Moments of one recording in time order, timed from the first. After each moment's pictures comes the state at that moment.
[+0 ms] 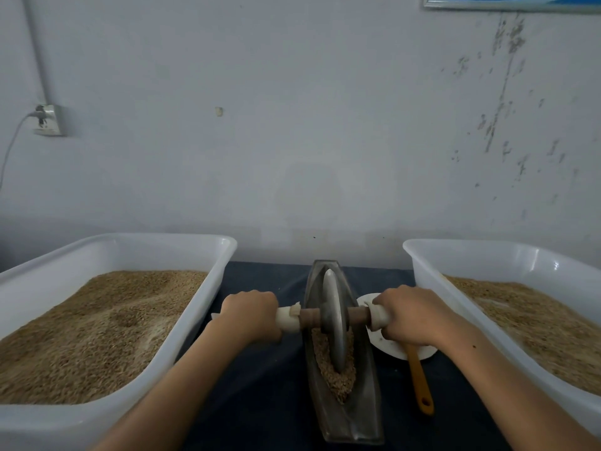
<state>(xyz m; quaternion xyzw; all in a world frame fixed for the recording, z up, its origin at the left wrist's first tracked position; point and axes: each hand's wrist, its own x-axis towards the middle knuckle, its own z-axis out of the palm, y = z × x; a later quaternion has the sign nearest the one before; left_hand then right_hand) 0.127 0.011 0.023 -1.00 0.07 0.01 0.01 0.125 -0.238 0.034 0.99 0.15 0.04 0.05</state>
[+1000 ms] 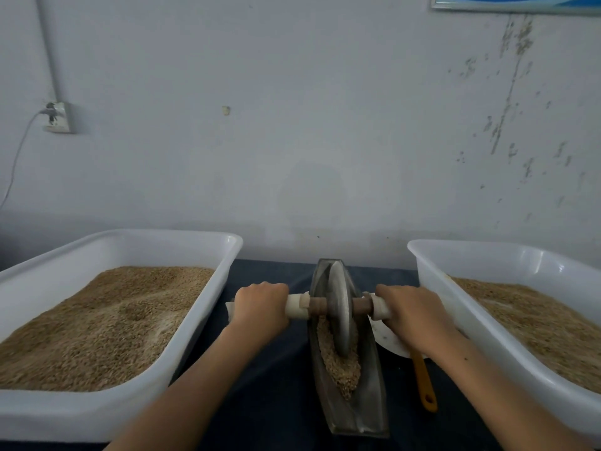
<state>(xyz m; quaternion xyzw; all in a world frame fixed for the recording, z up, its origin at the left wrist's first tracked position) 0.128 0.004 0.012 -0.99 0.06 -0.14 0.02 0.126 -0.239 0.009 0.96 0.14 0.22 0.00</state>
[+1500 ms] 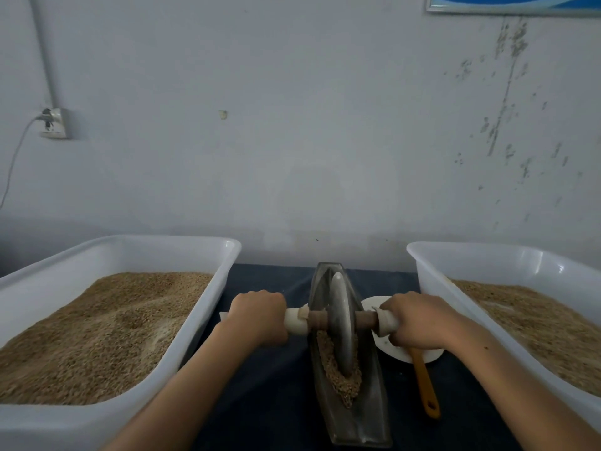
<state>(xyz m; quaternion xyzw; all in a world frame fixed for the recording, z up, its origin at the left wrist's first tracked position) 0.127 0.009 0.023 -1.00 0.09 -0.02 0.03 0.122 -0.240 0.039 0.99 0.14 -0.02 0.03</state>
